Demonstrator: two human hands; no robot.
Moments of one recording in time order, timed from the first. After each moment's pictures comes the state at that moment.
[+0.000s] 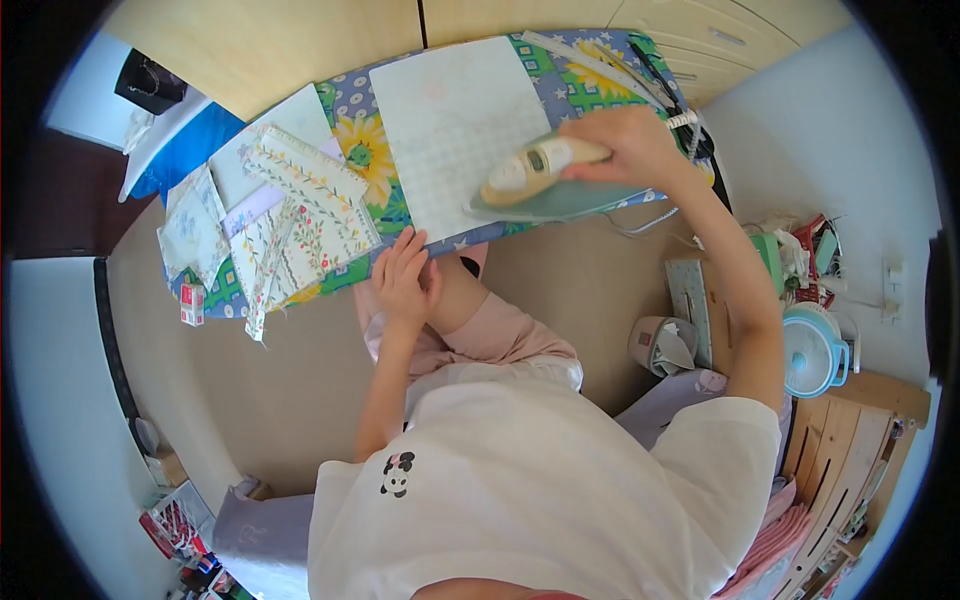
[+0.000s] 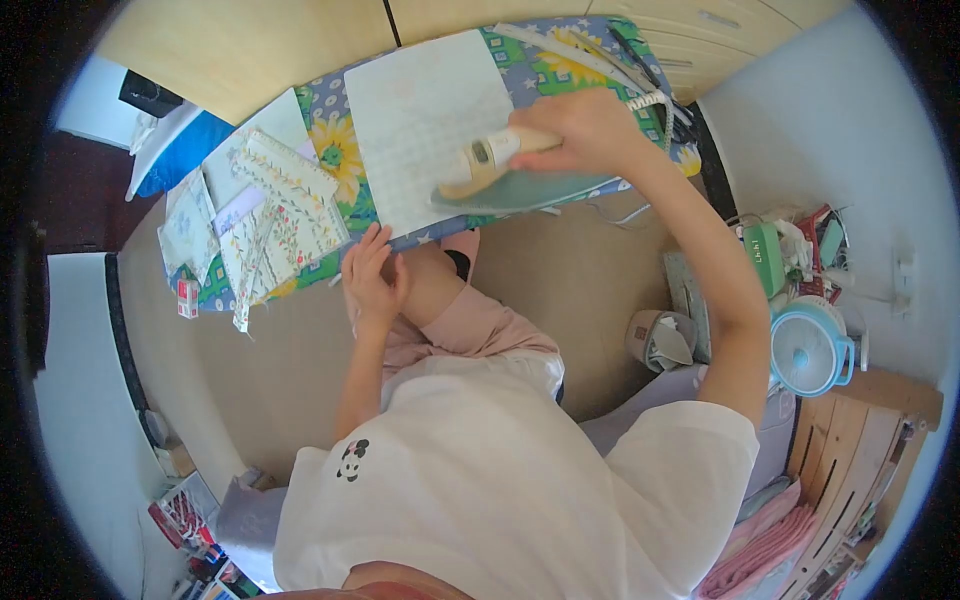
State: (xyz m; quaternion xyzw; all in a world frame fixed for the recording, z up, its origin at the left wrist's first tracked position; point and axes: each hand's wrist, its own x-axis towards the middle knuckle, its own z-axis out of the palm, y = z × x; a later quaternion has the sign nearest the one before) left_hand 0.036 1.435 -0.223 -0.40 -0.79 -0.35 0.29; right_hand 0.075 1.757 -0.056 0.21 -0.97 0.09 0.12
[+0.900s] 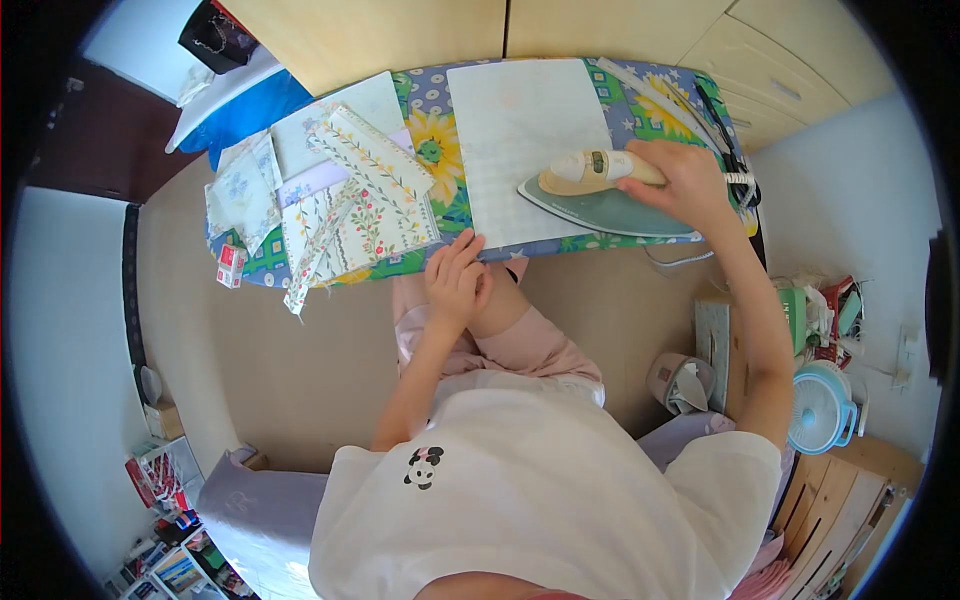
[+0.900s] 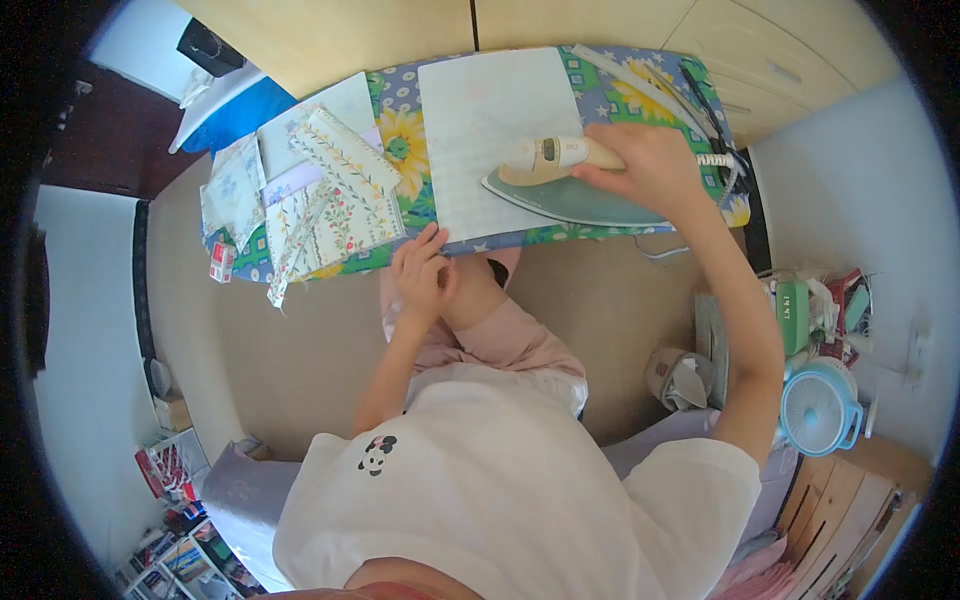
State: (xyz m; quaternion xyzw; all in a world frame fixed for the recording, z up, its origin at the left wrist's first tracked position) left_hand 0.035 1.437 -0.222 -0.40 -0.79 -0.34 0.31; right_hand 0.069 1.741 -0.054 0.11 -0.97 0.09 0.18
